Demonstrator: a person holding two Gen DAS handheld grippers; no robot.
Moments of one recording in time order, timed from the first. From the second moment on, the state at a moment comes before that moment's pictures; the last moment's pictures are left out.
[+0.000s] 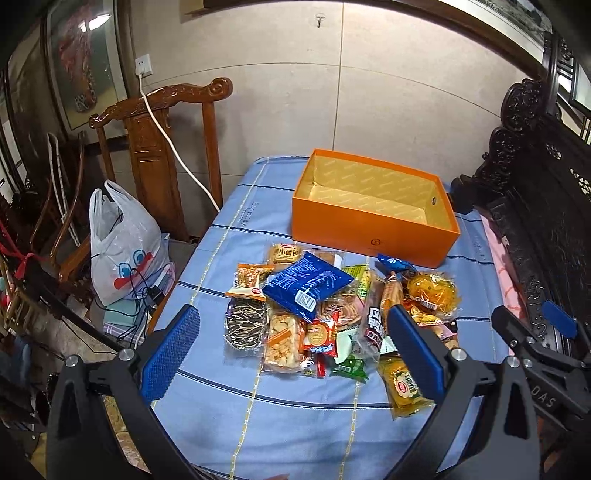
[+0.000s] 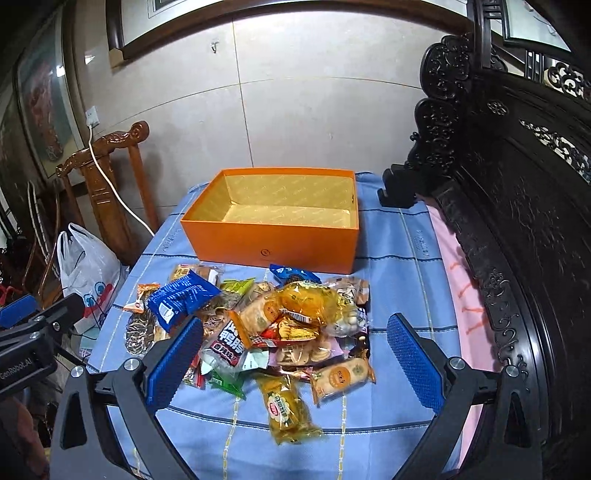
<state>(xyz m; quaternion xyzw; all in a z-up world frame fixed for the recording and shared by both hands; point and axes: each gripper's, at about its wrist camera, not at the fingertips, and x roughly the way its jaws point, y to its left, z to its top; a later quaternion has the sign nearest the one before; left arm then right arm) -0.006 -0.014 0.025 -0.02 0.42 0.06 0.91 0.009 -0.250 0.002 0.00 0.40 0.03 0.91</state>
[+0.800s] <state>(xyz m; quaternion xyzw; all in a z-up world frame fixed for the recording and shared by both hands) -0.004 -0.005 0.024 -0.03 0.42 0.06 0.91 0.010 -0.241 0.002 0.00 0.41 0.04 0.91</state>
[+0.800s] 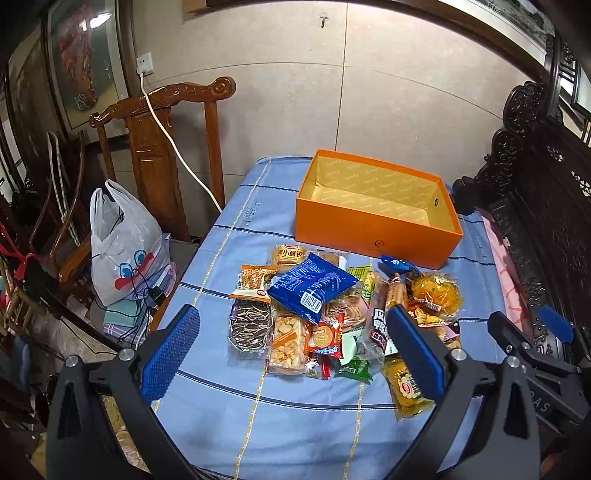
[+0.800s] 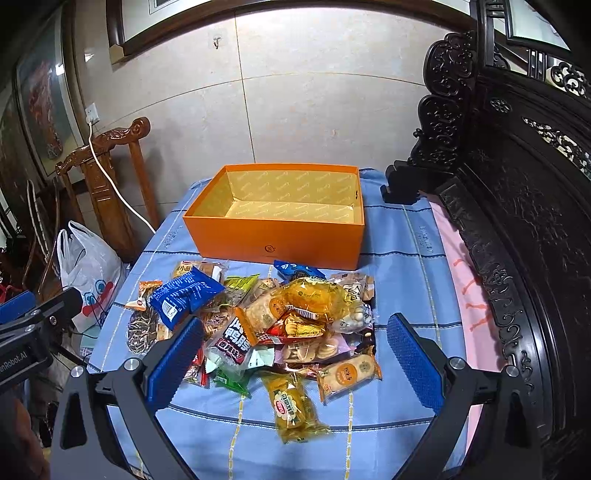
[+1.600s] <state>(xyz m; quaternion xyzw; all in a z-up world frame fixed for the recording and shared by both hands) 0.003 -0.012 0.019 -0.02 0.43 0.05 0.90 0.014 -0.243 -0.005 0.00 0.42 0.03 0.91</state>
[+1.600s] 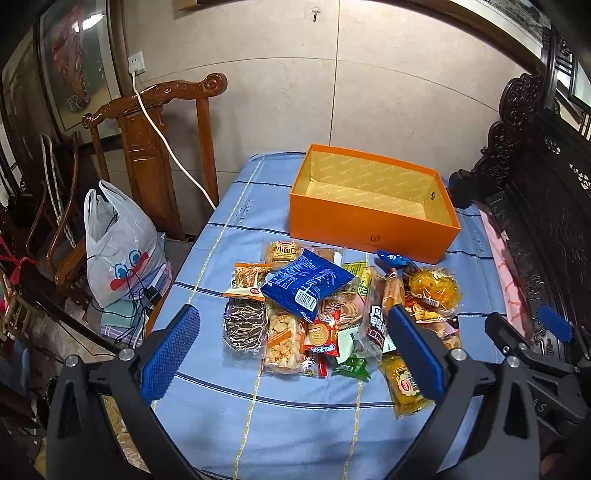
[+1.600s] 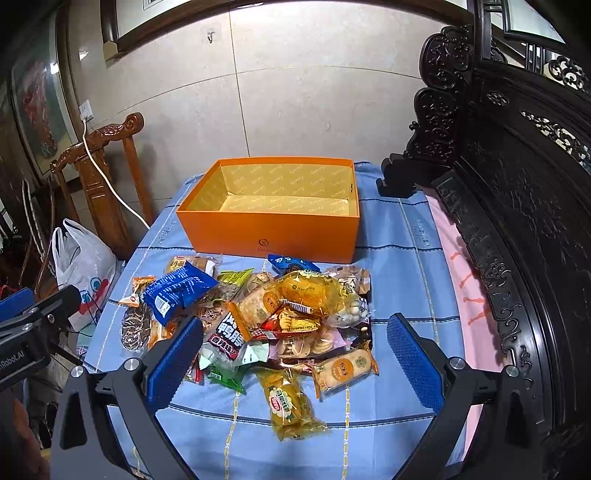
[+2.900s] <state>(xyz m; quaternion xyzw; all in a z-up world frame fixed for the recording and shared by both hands) 0.157 -0.010 -0.141 0.03 0.54 -0.07 0.84 0.082 -0.308 -0.118 0.04 0.49 0.02 0.87</state>
